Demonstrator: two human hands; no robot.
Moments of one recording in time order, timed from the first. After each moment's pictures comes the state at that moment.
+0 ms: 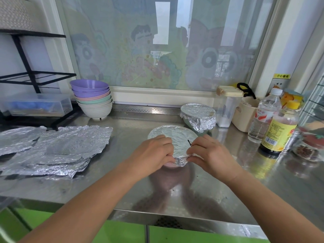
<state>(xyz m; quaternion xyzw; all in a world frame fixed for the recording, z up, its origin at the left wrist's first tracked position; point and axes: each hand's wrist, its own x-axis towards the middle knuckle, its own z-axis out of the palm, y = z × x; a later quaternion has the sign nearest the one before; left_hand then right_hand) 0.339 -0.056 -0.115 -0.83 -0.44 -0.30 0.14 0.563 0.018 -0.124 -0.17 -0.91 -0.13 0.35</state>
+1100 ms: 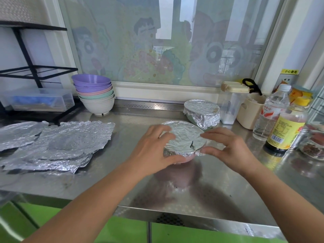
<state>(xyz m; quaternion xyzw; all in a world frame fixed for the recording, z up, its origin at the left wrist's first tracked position) 0.342 -0.068 -0.118 -0.75 -0.56 -0.34 0.11 0.588 0.023 -0.112 -0.26 -0.87 0.11 0.40</state>
